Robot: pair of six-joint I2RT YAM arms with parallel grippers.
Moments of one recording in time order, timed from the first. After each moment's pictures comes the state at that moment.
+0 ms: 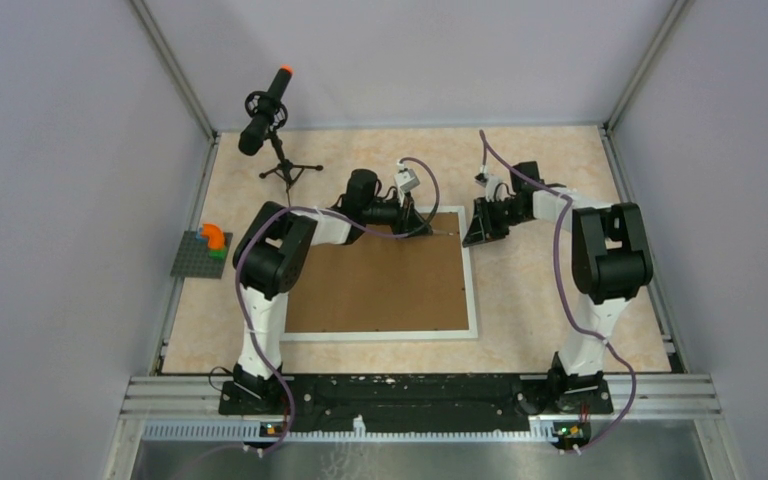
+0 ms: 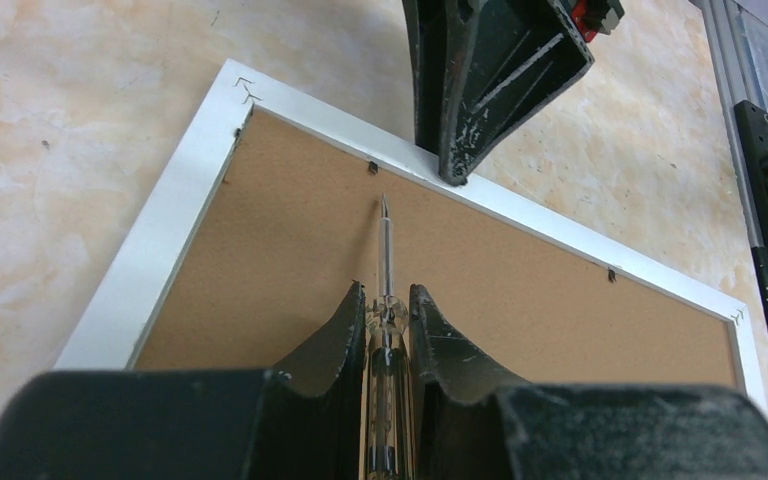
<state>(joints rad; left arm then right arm) -0.48 2.12 1.21 0.50 0.95 -0.07 0.15 1.91 1.19 -0.44 -0.70 -0.08</state>
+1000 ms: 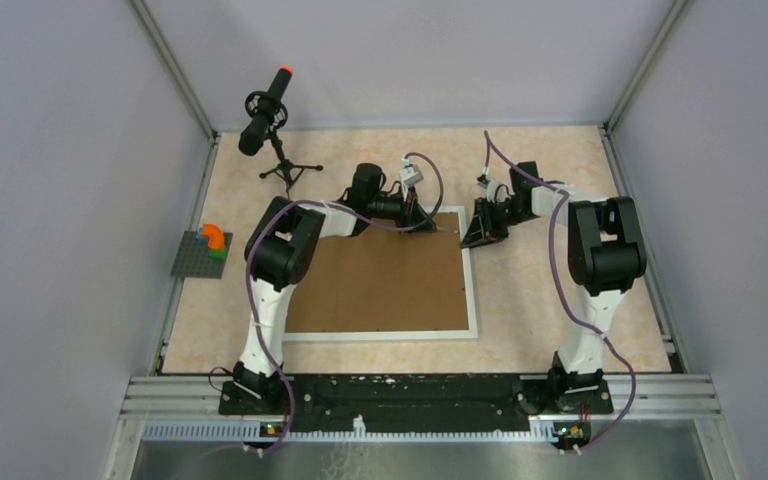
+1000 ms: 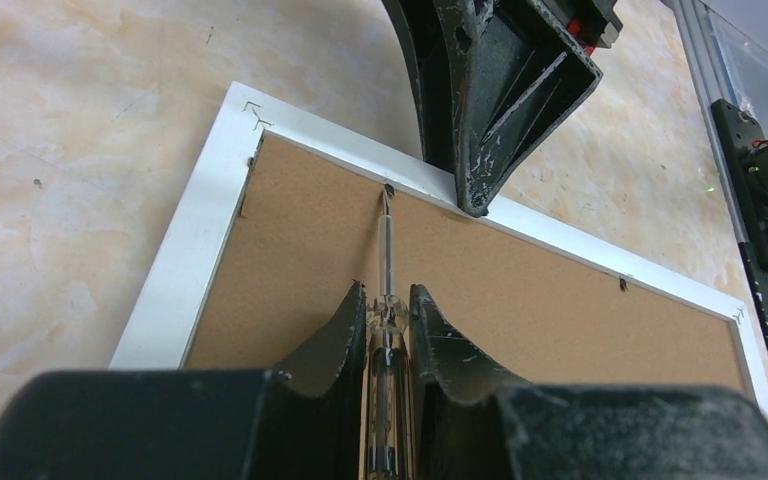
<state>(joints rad) -0.47 2.23 1.35 0.47 1.03 -0.08 0.14 1.99 1.24 -0.50 -0.76 0.00</state>
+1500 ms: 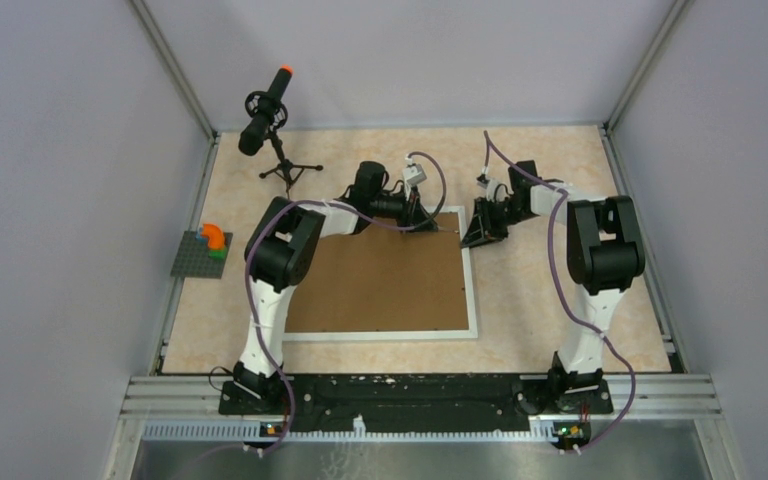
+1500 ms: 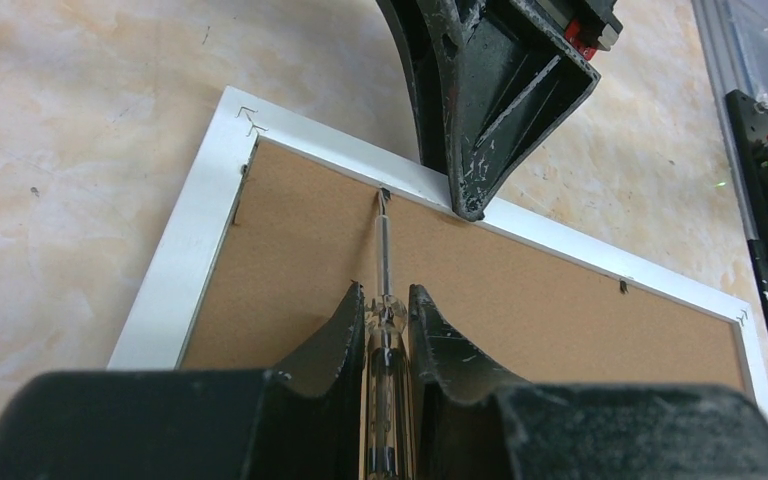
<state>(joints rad) -0.48 2.22 1.38 0.39 1.03 -0.05 0.14 2.00 1.26 -0.52 -0.74 0.03</state>
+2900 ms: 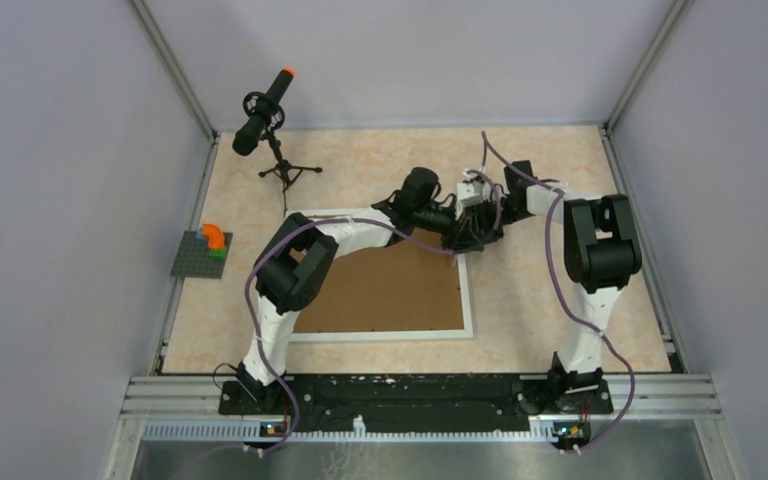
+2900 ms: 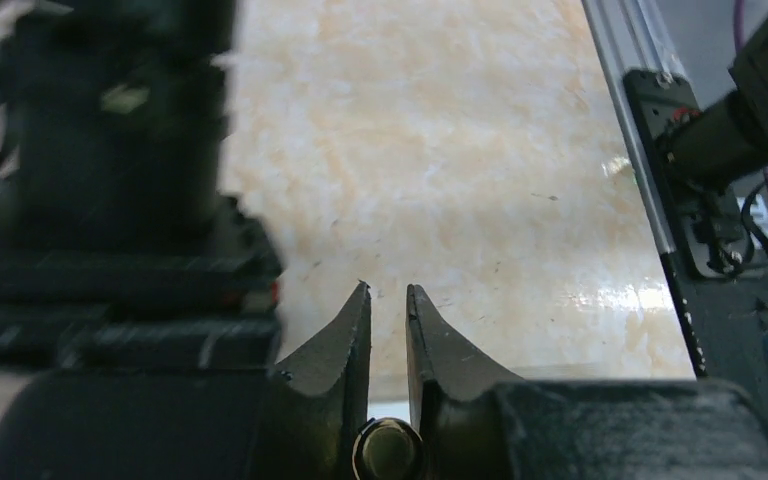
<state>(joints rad) -0.76 2.12 1.48 0.20 0.92 0.10 0.16 2.02 1.28 -0.51 -0.75 0.09</state>
